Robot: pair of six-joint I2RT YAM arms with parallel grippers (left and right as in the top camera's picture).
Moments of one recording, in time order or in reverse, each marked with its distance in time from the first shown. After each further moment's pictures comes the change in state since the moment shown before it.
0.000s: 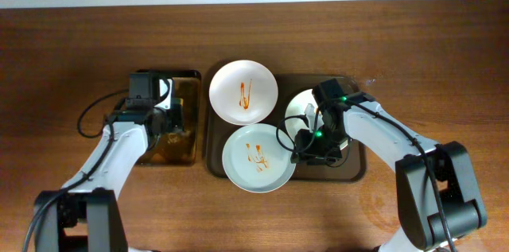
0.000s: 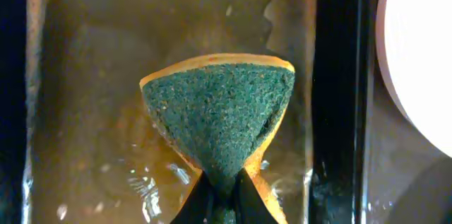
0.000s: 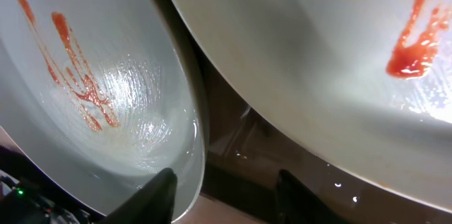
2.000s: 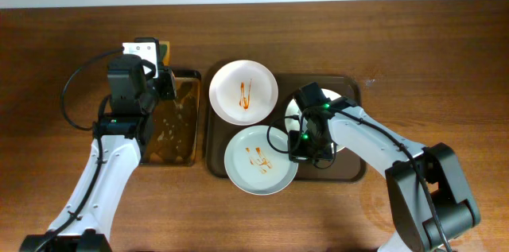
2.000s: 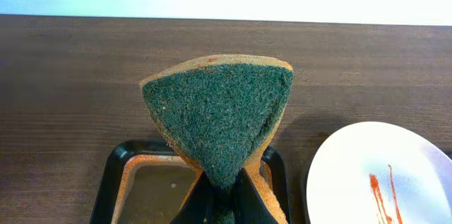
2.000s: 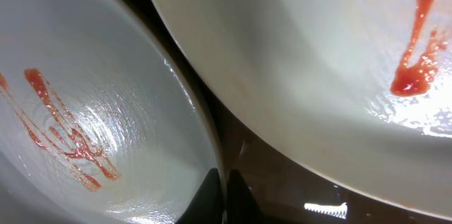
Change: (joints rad) left arm 0.000 -0.164 0.002 0.396 -0.023 0.000; right arm 0.112 0.000 0.000 0.072 0.171 0.179
